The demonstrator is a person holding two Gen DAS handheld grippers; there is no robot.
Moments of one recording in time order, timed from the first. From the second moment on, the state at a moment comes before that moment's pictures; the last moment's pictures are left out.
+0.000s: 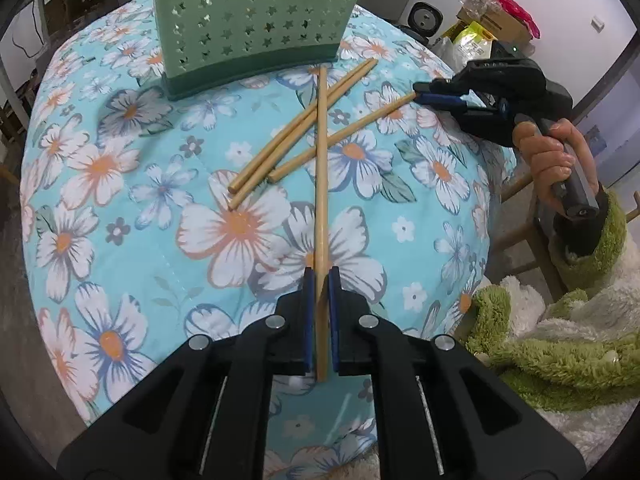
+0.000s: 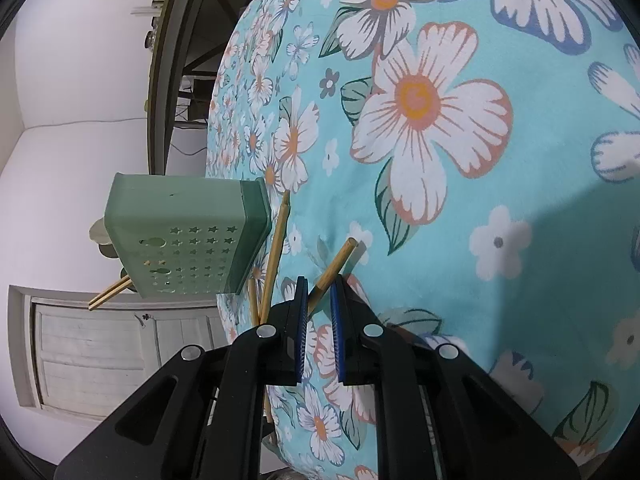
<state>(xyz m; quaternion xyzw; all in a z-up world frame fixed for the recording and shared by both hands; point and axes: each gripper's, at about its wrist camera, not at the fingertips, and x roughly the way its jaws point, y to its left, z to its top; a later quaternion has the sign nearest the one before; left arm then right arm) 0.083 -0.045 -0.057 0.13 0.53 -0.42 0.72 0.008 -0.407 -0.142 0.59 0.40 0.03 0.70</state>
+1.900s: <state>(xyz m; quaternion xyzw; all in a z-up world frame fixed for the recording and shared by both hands) 0.180 -0.157 -0.049 0.05 0.48 -0.38 0.79 0.016 -0.408 -0.146 0.59 0.40 0.03 0.70</state>
